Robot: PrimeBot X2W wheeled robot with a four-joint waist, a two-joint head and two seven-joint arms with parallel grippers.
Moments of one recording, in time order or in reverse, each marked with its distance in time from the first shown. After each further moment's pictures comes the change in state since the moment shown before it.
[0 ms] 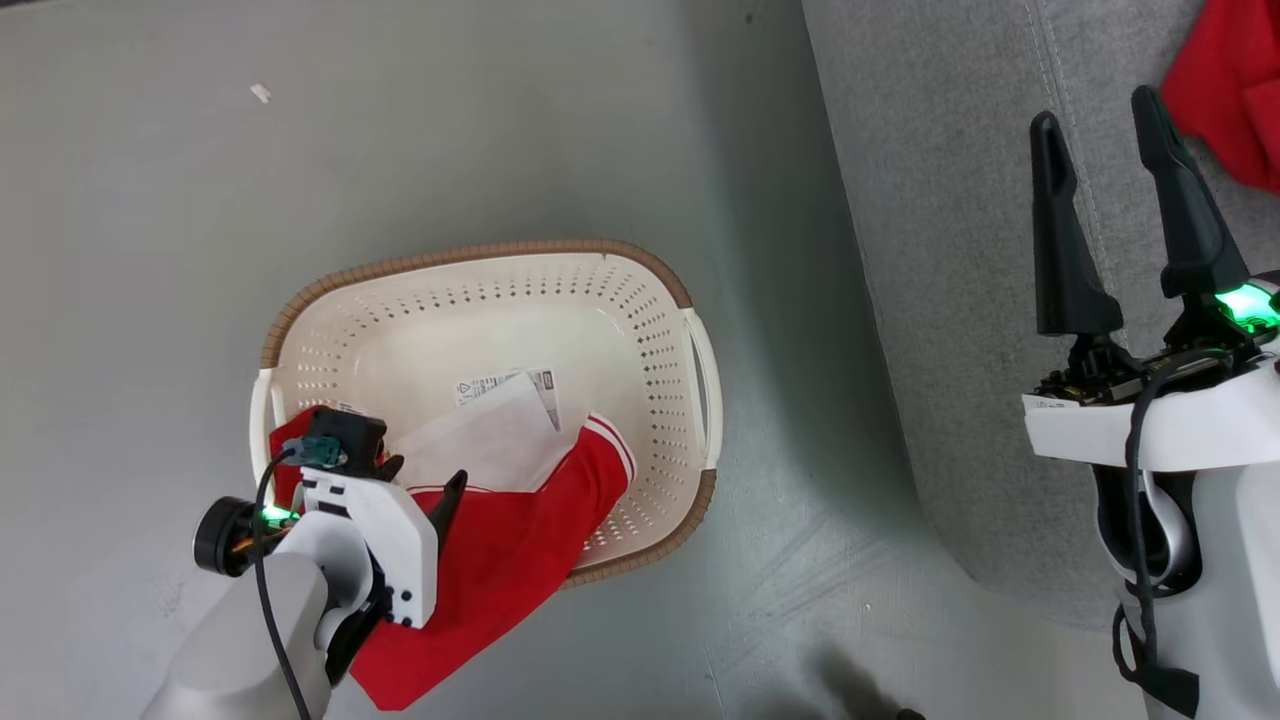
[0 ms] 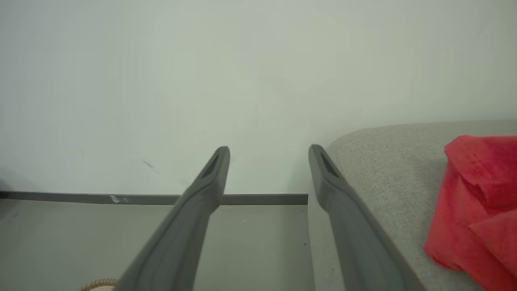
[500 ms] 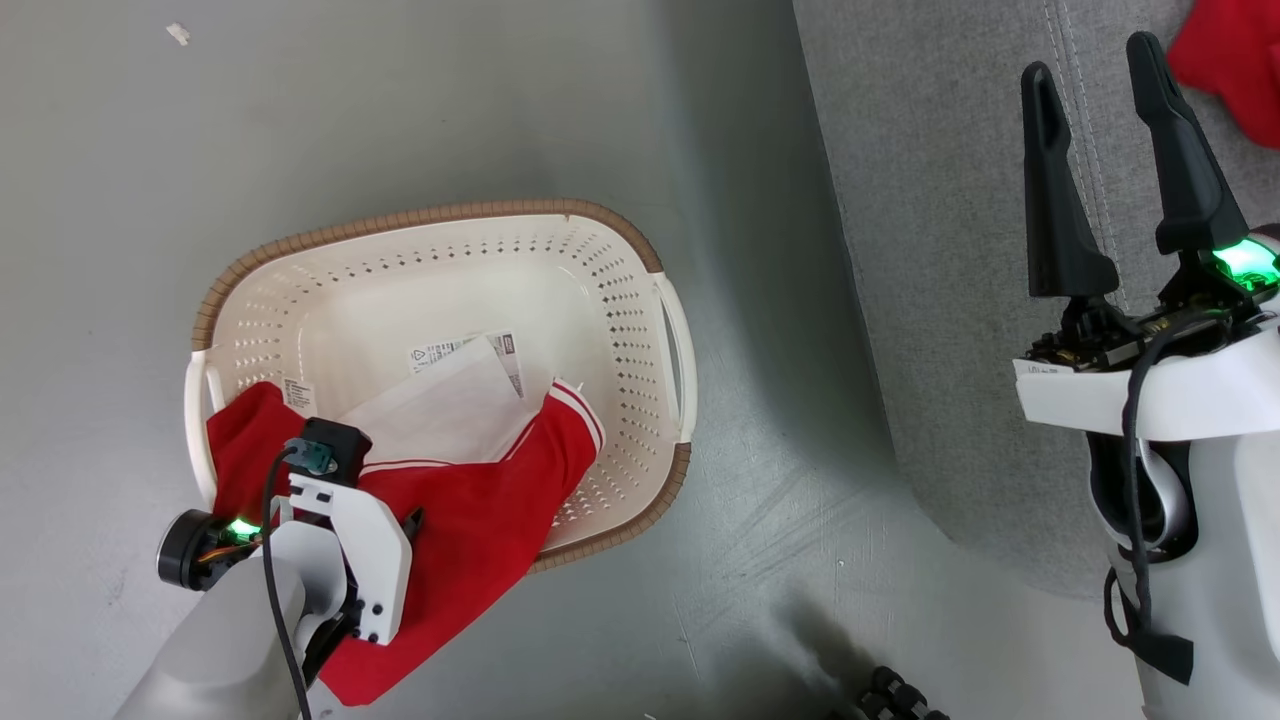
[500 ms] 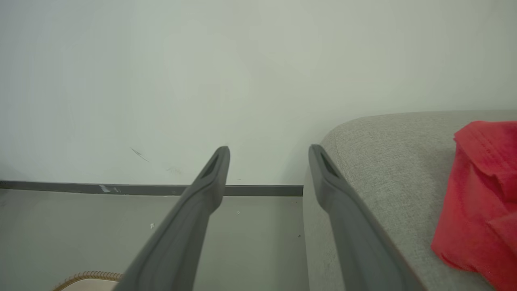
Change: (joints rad) left arm -0.051 0.012 -0.038 0.124 0.048 0.011 0.082; right arm -0.064 0.008 0.021 0.005 0.000 0.000 0.000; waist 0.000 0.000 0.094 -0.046
